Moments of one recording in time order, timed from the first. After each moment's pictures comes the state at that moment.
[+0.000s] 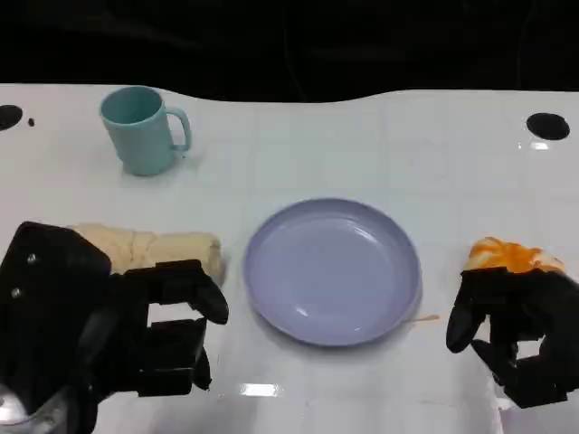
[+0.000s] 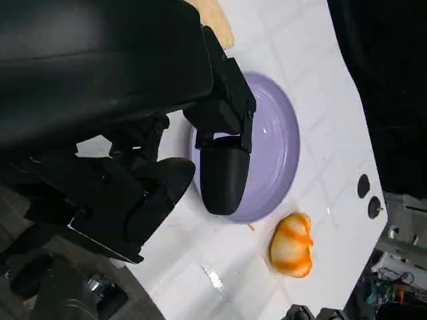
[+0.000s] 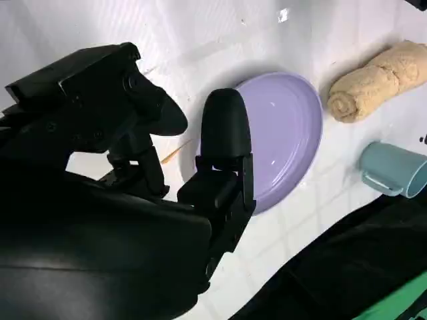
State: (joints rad) left arm 0.02 0.28 0.00 -0.57 -0.32 0.87 -0.25; right arm 0.08 -0.40 0.09 -0.50 -0.12 0.42 0.41
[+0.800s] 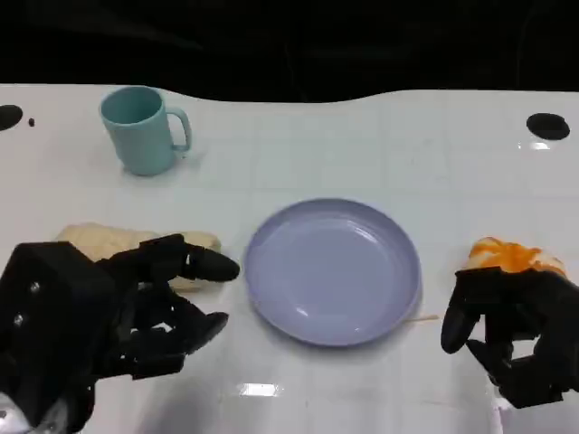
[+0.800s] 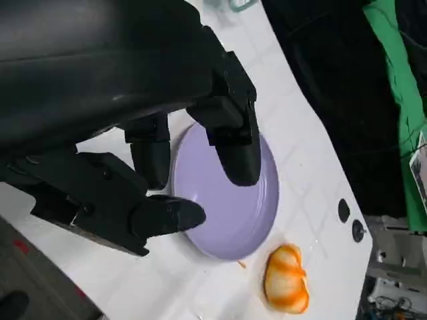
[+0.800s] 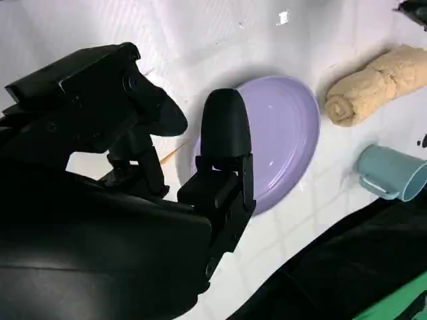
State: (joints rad) left arm 0.05 0.27 -0.03 -0.50 -0.13 0.59 -0.22; right arm 0.08 -0.40 0.10 -0.51 -0.13 0.43 0.41
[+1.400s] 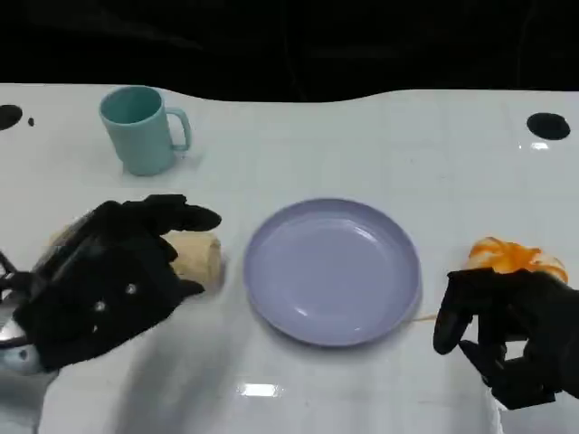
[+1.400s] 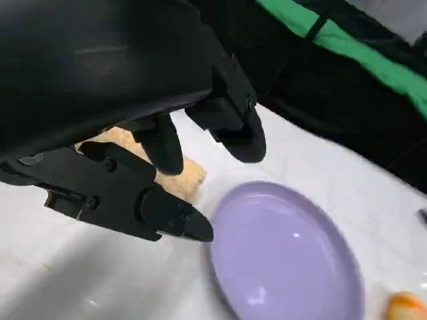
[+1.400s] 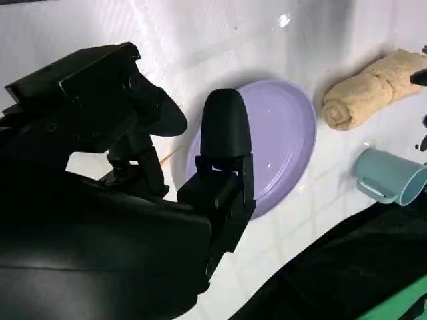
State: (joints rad) left arm -0.18 0.49 -0.20 -0.24 0.33 0.30 -0.27; right arm 0.07 -0.39 0.13 -0.54 -0.15 0.47 0.40
